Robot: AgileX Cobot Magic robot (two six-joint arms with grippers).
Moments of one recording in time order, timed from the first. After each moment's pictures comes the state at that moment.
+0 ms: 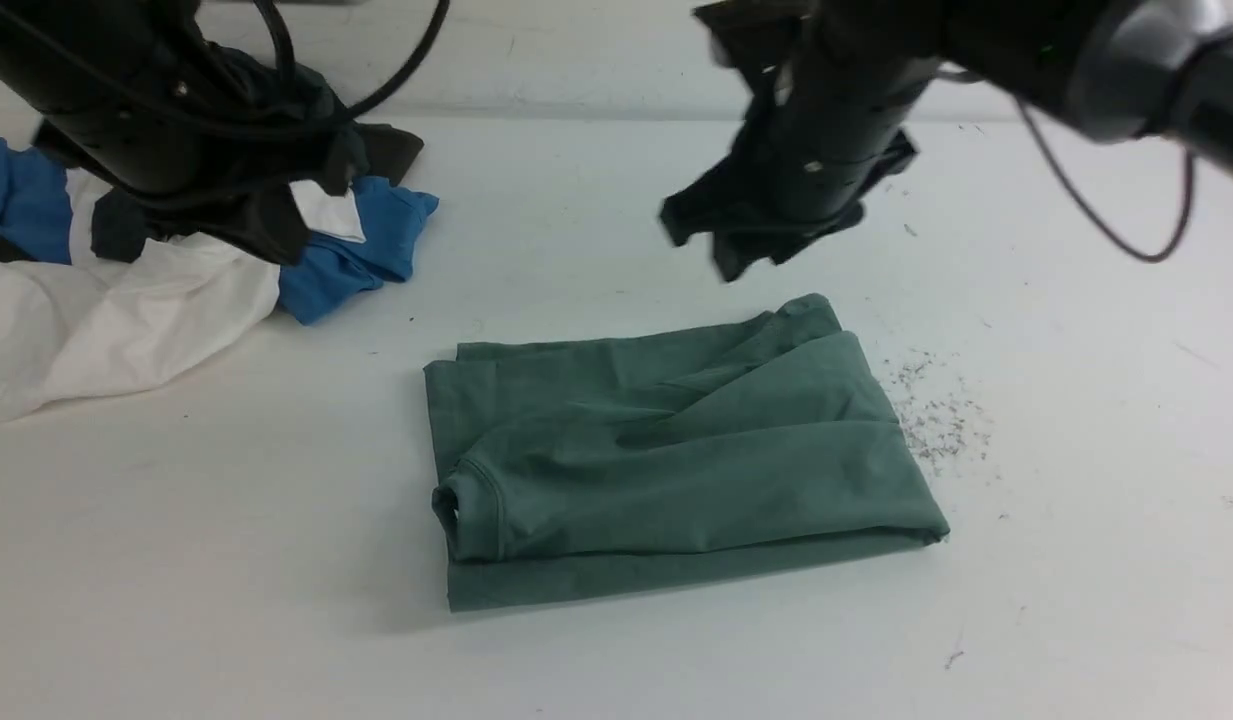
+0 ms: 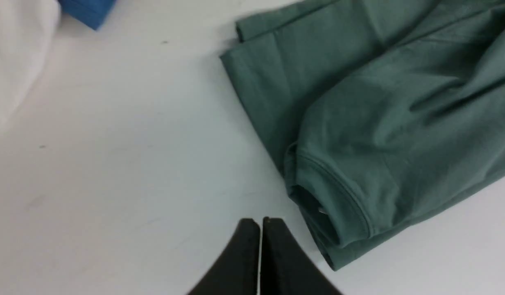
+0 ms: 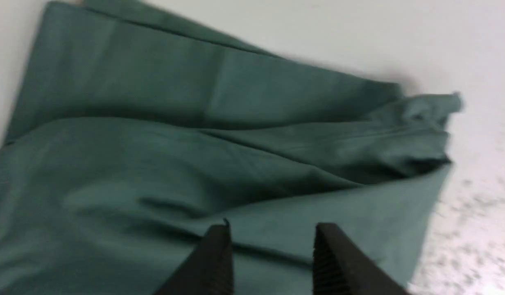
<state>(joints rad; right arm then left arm) 0.49 1.98 -1.95 -0.04 1.23 0.08 -0.16 1.63 -1.61 -0.21 1.21 0.13</state>
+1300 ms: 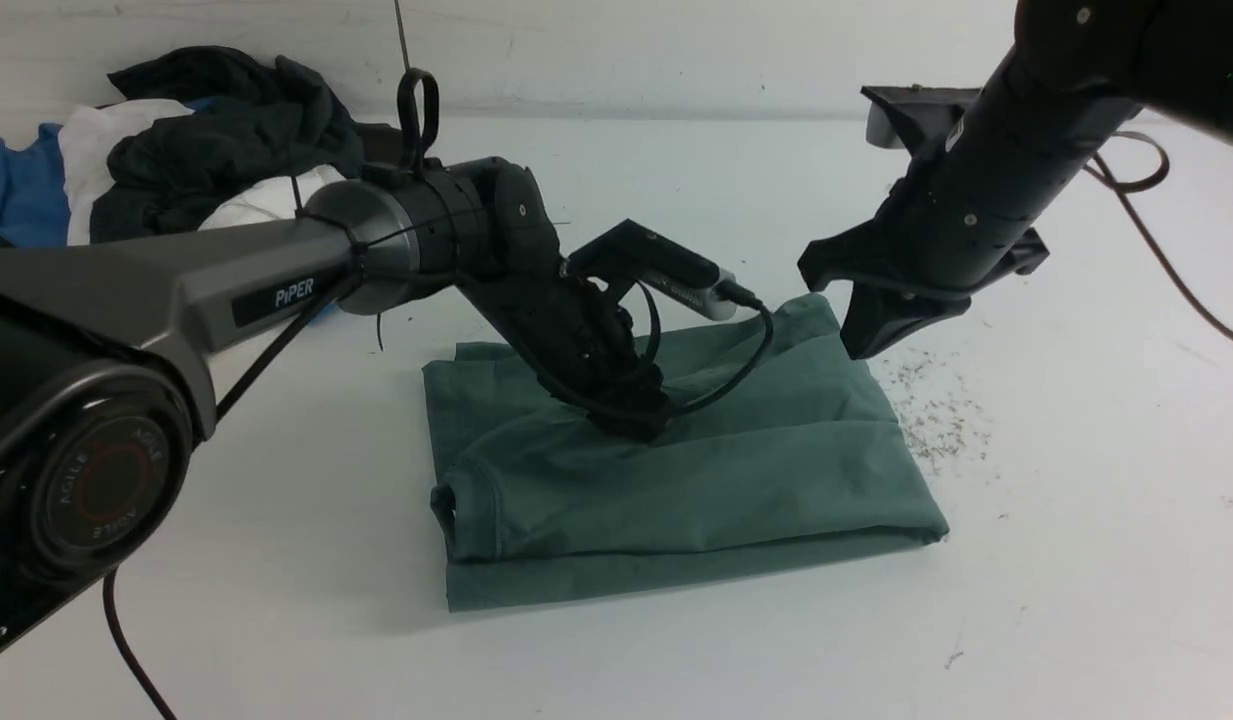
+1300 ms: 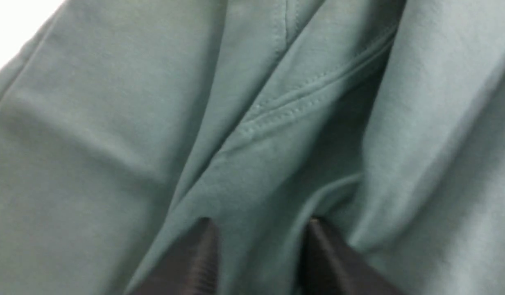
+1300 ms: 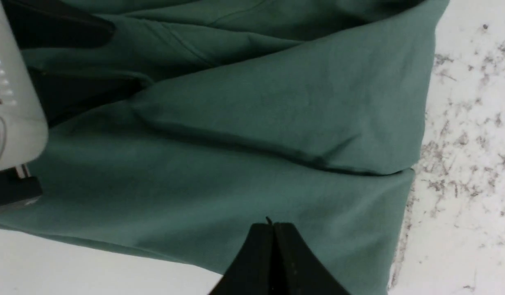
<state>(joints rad) 0.31 1.92 -1.72 0.24 1.24 -0.07 -0.43 2.19 -1.69 -0.44 0.77 0.60</state>
